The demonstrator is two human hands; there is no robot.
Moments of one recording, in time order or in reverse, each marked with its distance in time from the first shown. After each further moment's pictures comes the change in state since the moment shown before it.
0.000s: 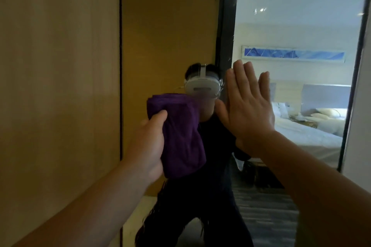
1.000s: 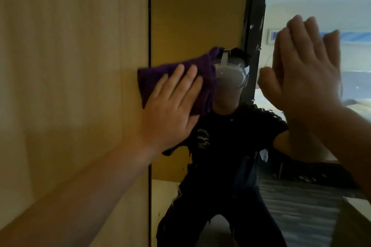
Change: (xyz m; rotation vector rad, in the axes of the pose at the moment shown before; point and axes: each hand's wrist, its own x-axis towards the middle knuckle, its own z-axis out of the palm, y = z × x) left_hand 0.095 -0.037 -0.086 1.658 0.149 1.526; right_hand -0.002 -0.002 0.004 0.115 0.104 0.032
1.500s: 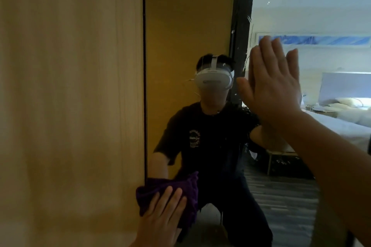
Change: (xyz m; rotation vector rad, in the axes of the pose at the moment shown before) left_hand -0.258 0.111 0.024 0.025 -0.324 -0.041; right_hand -0.022 -0.011 0.004 -0.045 -0.014 -0.004
